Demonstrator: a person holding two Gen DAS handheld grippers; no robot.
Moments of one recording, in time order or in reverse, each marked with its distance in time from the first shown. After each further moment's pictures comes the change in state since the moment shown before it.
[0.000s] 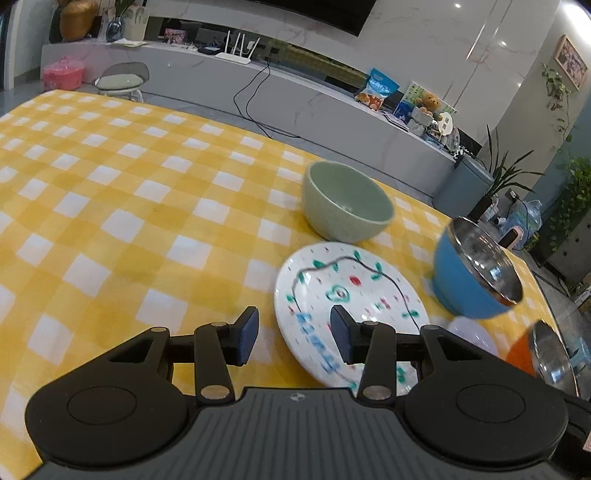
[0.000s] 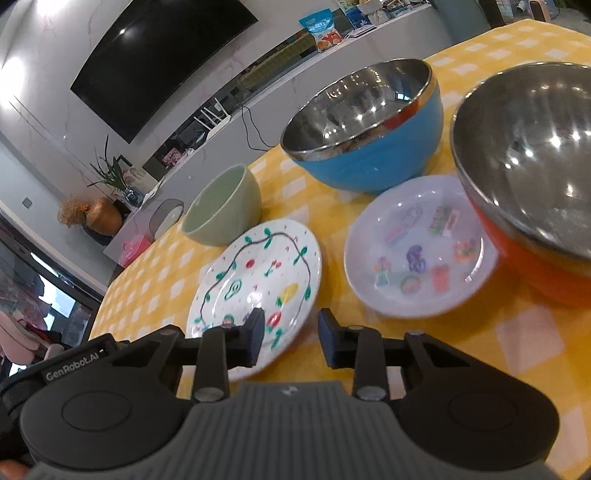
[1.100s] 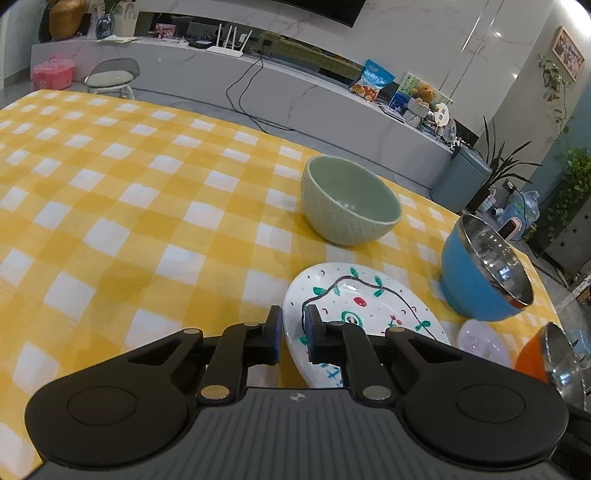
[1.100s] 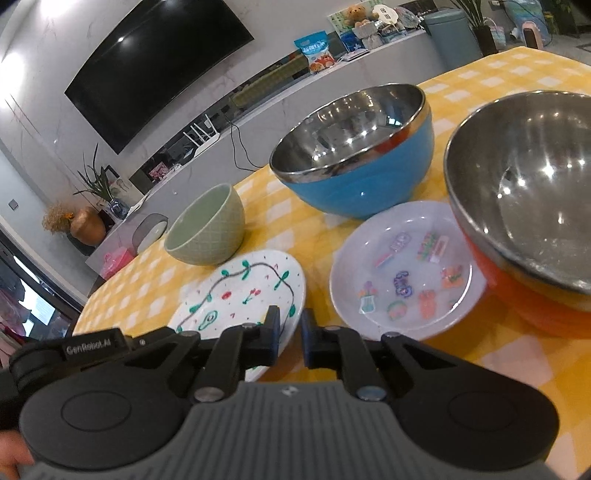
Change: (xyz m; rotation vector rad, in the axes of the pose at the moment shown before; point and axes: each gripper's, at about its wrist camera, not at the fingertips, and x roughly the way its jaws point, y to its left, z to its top) left arm 0.010 0.002 0.007 0.020 0.027 -0.012; right arm -0.009 0.006 -0.002 -0.039 -0.076 -0.073
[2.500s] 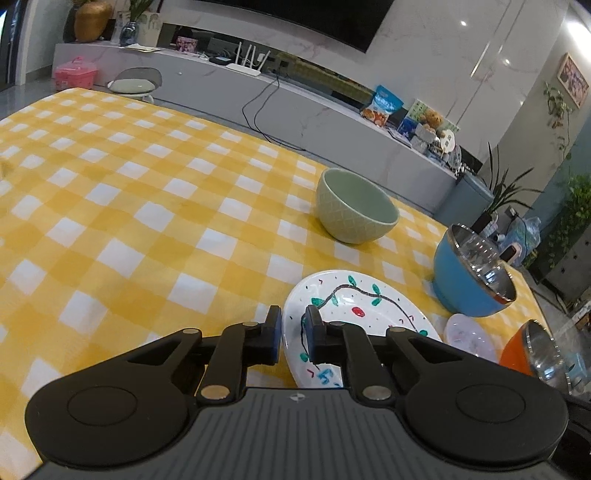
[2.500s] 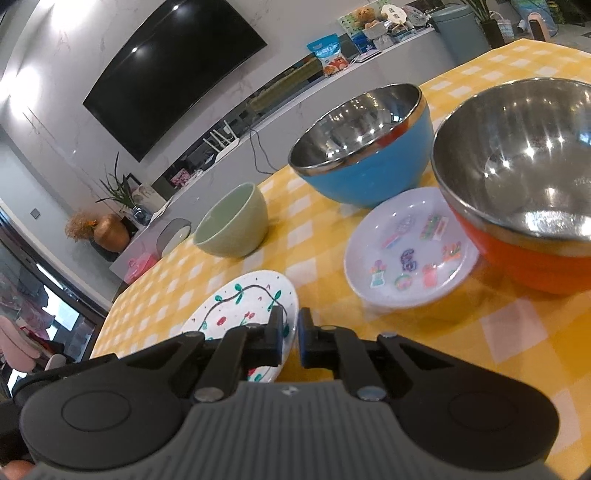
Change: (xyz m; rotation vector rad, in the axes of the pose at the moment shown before) left arm -0.045 0.009 -0.027 -0.061 -0.083 0.009; right arm -0.023 -0.004 -0.013 0.022 -0.009 0.090
